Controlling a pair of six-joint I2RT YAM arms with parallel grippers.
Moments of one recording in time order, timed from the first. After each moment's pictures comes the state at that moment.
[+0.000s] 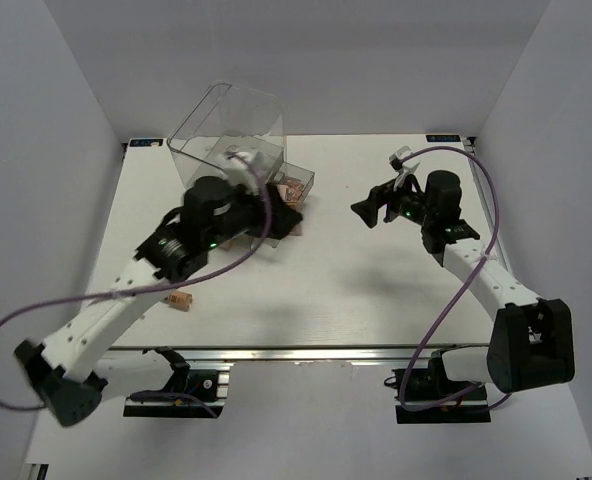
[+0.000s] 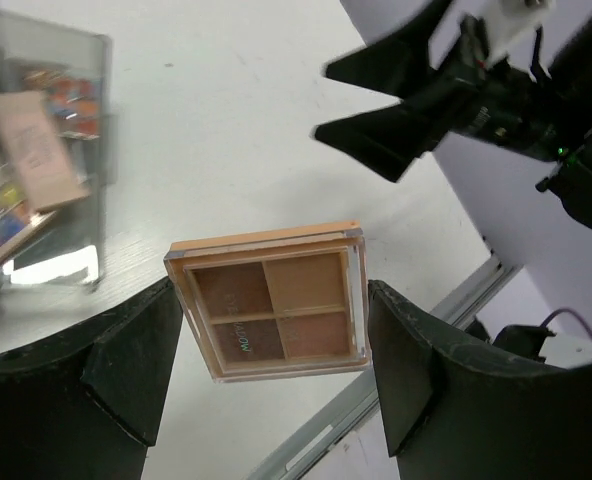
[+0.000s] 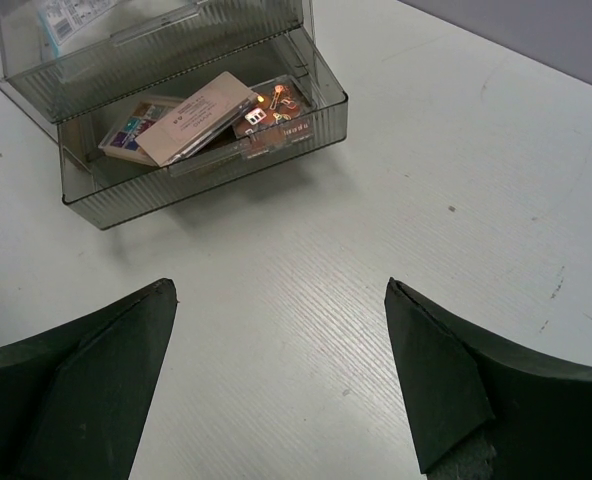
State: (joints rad) left arm -0.63 1.05 1.13 -0.35 0.10 -0.48; right arm 0.22 1.32 0.86 0.20 -0.59 -0.04
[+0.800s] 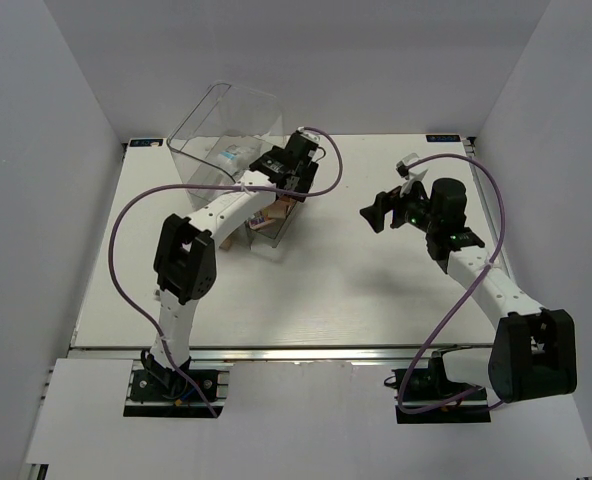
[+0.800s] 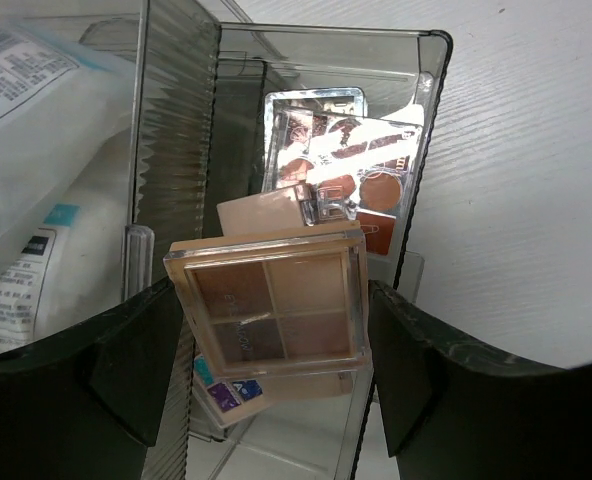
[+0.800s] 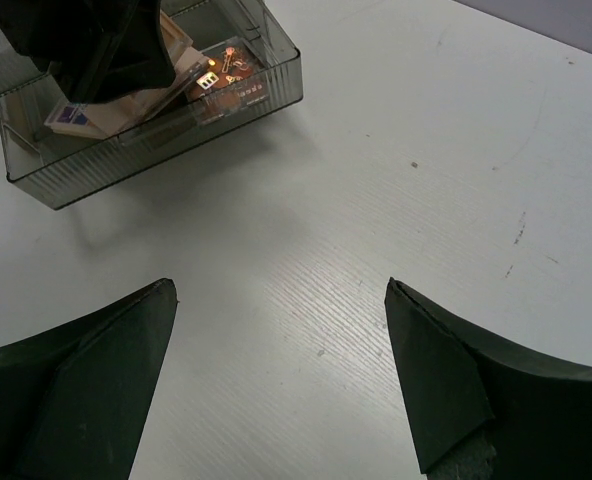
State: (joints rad) left arm -0.64 2.09 1.91 -0.66 -0.45 -0.04; right arm 0.19 1.26 0.80 0.17 -0.52 -0.07
